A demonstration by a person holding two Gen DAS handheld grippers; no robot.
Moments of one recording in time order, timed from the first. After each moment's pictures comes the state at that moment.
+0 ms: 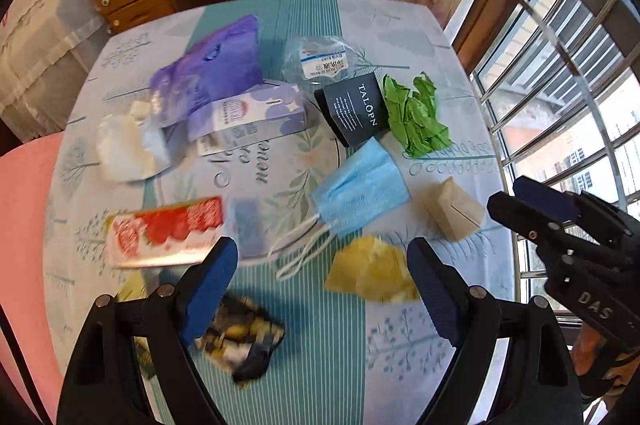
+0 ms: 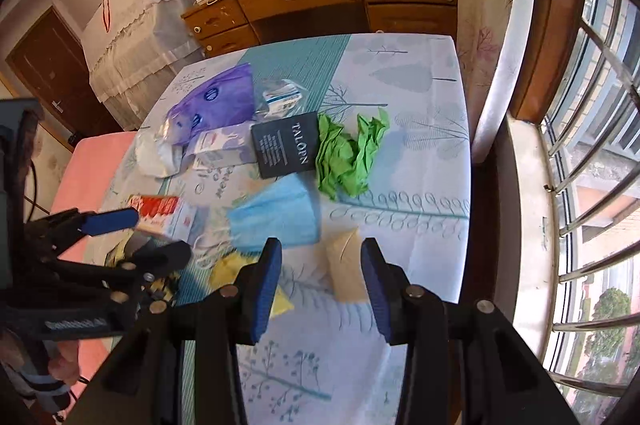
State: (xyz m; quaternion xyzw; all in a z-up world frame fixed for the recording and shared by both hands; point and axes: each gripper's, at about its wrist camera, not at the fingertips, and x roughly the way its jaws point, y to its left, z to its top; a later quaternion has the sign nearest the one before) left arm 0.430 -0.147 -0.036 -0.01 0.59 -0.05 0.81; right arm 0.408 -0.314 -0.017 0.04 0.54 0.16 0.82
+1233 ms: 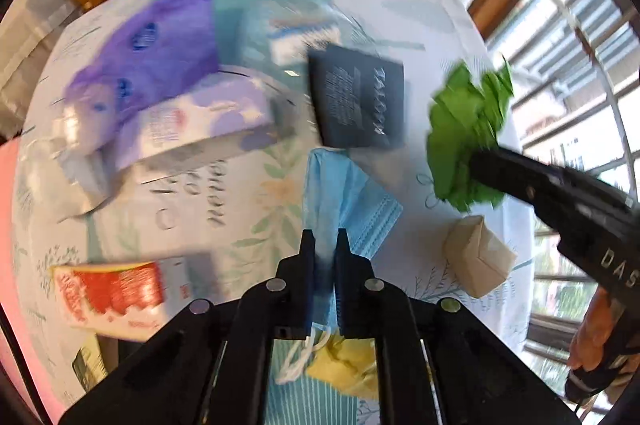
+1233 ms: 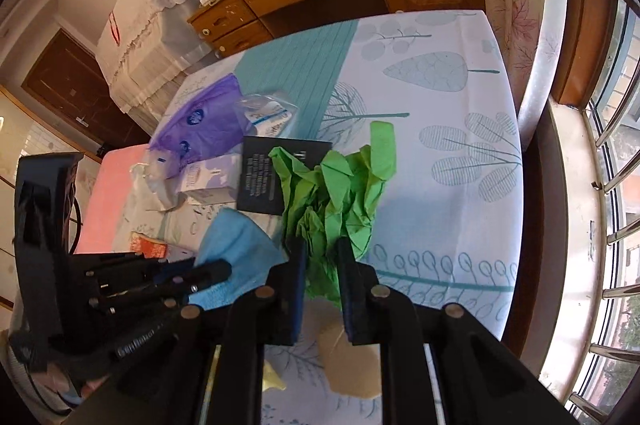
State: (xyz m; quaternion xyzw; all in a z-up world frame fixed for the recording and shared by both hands) left arm 0.471 -0.170 -0.095 -0.03 0.62 -0.06 0.78; right arm 0.476 -0.317 -0.060 0.11 0.55 0.22 0.80
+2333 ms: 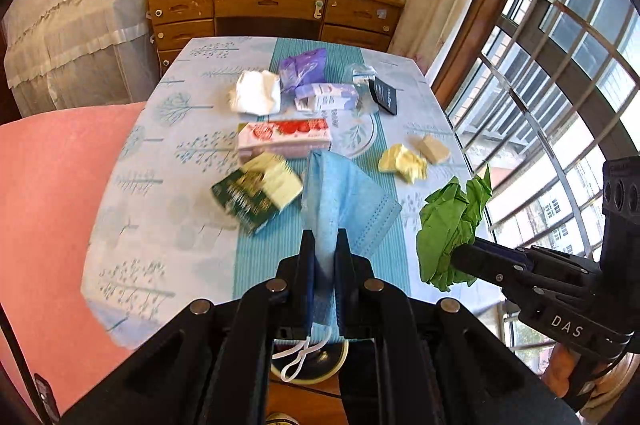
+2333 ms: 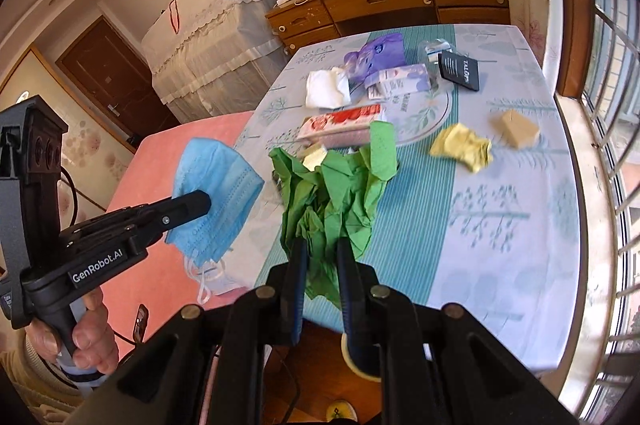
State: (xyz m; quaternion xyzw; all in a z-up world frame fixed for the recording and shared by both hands) left arm 0.163 0.010 0.061 -0.07 0.48 -0.07 0.87; right arm 0.159 -0.176 0.051 0.10 0.50 0.23 0.83
